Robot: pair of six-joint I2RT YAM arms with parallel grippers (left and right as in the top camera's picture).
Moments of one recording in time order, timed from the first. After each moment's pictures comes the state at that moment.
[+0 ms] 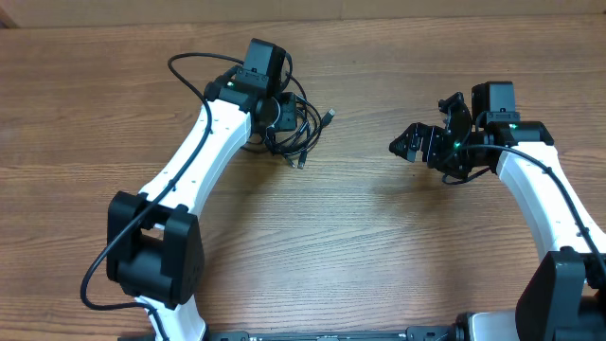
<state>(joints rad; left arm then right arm) -0.36 1.92 1.58 -0.78 0.06 -0.39 -0.02 1.60 1.15 -0.79 -0.51 0.23</state>
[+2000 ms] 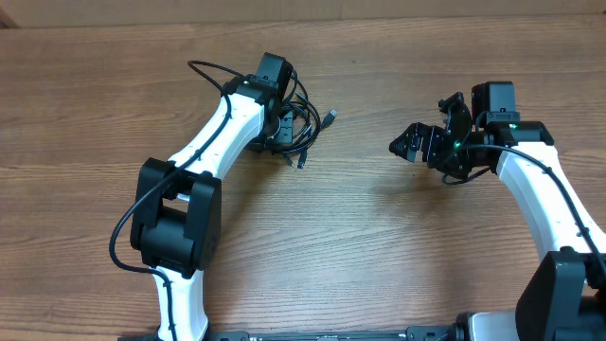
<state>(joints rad) -0.35 2.10 1.62 -0.87 -0.05 -0.32 -0.02 1.60 1.15 -0.79 -0.51 0.23</state>
